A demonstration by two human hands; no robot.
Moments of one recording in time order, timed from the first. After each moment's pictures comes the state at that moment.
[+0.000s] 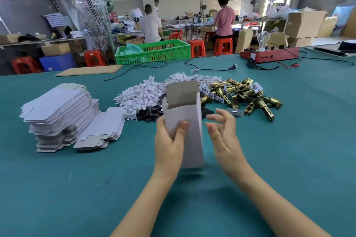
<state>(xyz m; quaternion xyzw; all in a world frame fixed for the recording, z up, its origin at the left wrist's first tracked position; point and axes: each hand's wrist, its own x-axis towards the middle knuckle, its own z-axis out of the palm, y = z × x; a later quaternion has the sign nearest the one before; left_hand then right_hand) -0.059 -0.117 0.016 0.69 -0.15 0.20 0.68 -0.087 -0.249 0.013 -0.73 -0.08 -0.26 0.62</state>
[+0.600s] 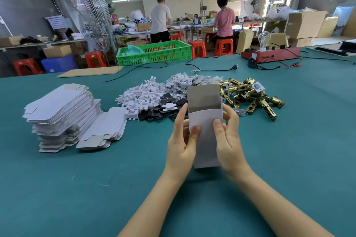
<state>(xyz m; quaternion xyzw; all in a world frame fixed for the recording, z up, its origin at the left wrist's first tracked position) -0.063 -0.125 0.008 0.70 -0.27 0.18 0.63 -0.081 -0.241 0.009 -0.68 -0.09 -0.30 0.67</state>
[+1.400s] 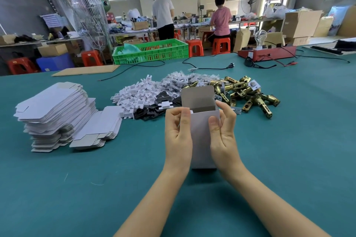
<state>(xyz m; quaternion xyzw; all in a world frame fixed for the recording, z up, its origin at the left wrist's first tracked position) -0.069 -0.146 0.030 0.61 -0.16 0.16 0.76 -0.081 -0.238 0.009 -0.67 -0.11 -0.34 0.65</state>
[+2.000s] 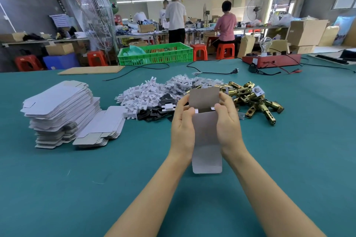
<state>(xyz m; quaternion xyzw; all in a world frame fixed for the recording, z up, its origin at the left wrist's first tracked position) -0.053 -0.152 0.048 0.60 -0.13 0.08 0.78 -0.051 -0.247 0.044 -0.63 -0.04 -0.28 0.72</state>
